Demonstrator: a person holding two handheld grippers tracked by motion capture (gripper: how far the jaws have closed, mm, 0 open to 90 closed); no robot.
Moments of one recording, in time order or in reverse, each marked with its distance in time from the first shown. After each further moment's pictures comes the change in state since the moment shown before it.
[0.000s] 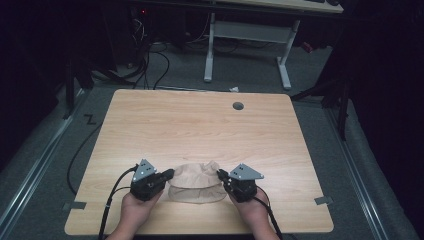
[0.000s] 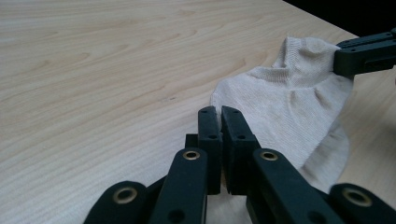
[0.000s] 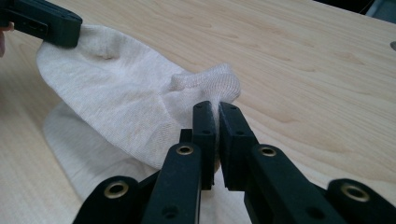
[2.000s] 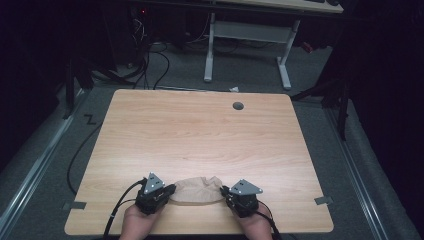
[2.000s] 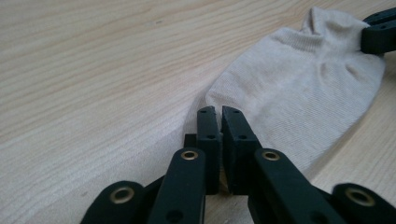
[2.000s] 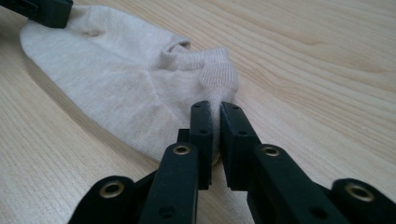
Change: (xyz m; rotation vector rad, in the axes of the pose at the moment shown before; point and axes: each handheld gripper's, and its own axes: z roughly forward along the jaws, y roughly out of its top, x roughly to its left) left arm -0.016 -0.035 0.013 0.168 0.051 0.027; right arm 0.011 -0.047 0.000 0.115 -0.001 0.016
